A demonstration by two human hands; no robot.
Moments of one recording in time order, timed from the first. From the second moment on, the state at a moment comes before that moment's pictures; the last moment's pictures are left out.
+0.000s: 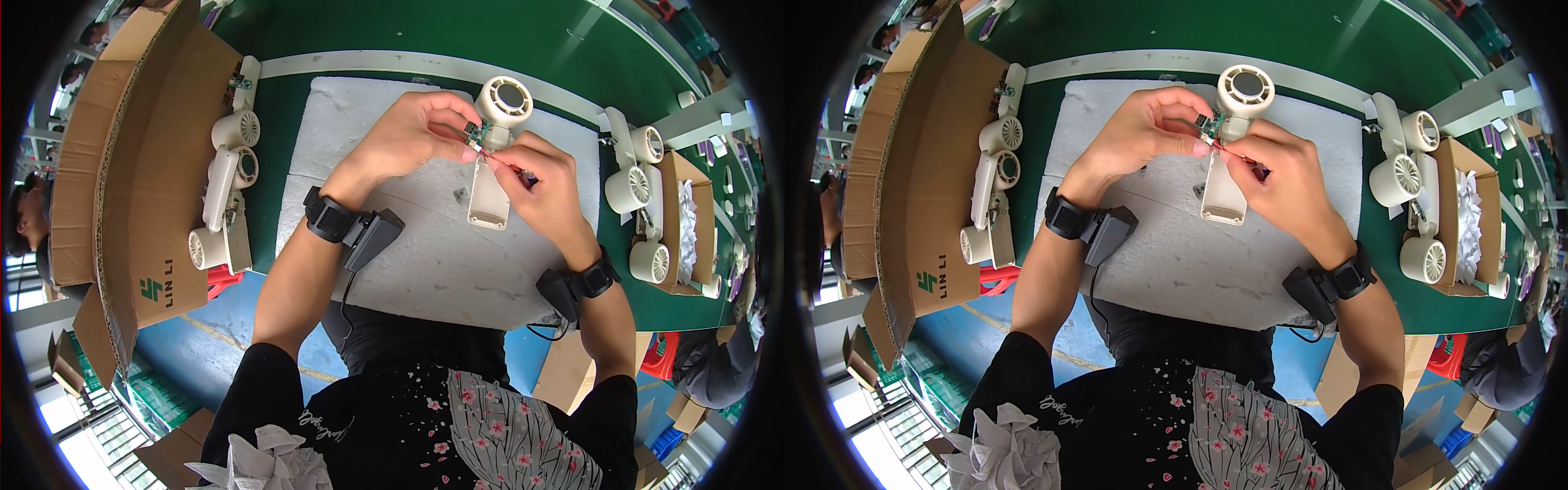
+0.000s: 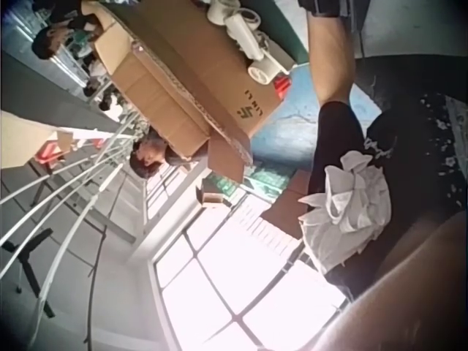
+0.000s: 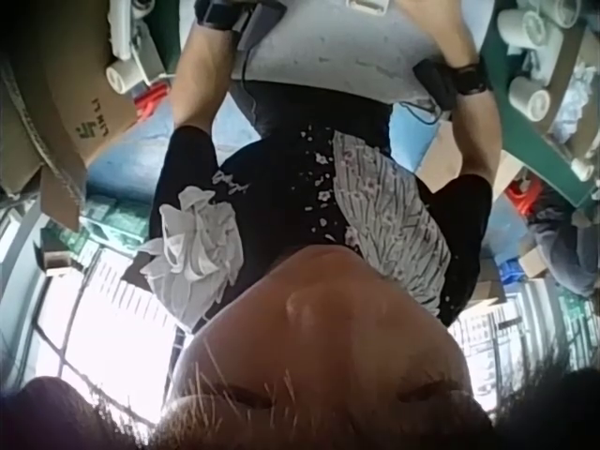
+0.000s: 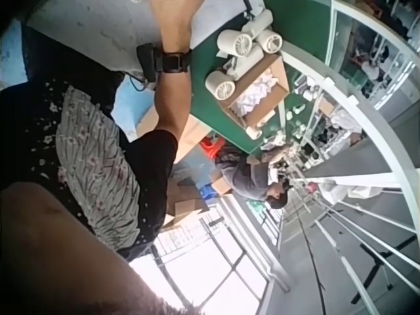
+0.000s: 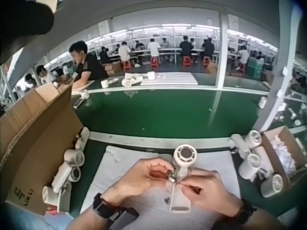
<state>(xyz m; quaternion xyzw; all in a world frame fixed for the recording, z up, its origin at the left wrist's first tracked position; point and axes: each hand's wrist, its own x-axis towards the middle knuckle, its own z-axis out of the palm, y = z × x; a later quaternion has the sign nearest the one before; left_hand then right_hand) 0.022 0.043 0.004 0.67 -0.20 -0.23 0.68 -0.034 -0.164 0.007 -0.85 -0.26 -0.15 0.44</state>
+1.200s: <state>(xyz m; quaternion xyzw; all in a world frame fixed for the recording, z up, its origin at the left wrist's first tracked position) 0.020 0.041 0.004 0.66 -0.24 -0.21 0.68 -0.034 -0.166 0.007 -0.85 -0.24 -0.12 0.45</state>
